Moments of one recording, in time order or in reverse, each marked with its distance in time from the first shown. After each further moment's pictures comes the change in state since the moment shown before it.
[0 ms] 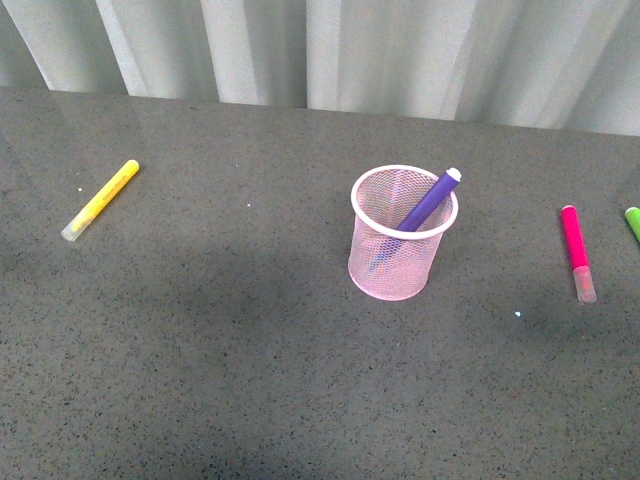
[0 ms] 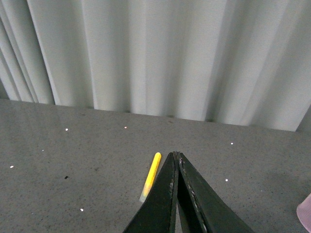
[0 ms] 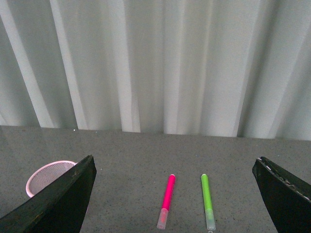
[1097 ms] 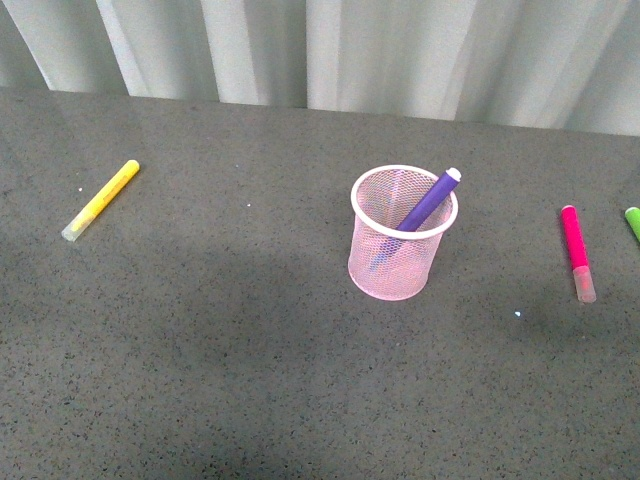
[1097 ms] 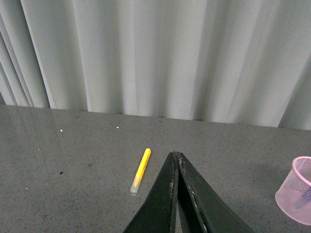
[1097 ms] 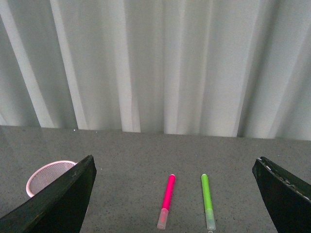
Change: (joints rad) left arm -0.090 -0.520 -0.063 -0.435 -0.086 0.000; right arm 0.000 0.000 0.000 0.000 0.000 0.000
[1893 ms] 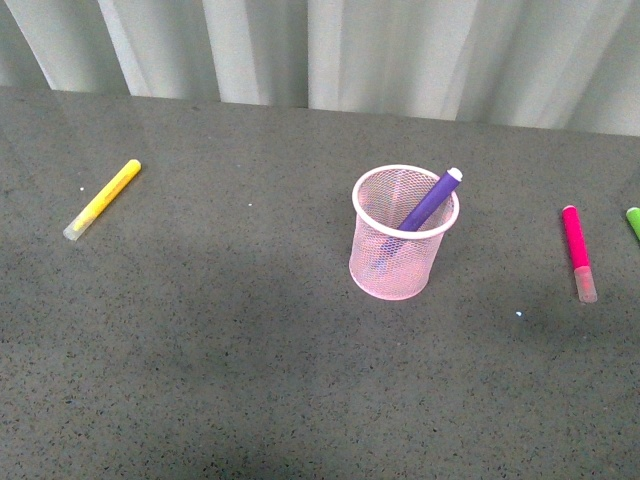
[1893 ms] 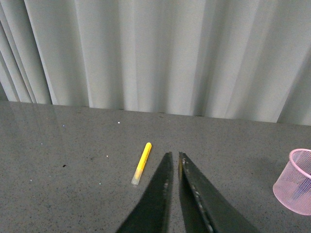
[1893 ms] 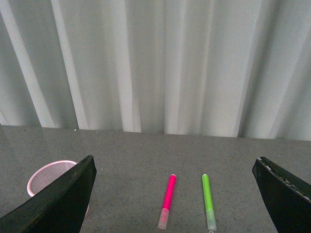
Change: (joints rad) left arm 0.000 -0.209 0.000 -0.216 0.000 0.000; right arm 0.000 0.000 0.000 0.000 0.000 0.000
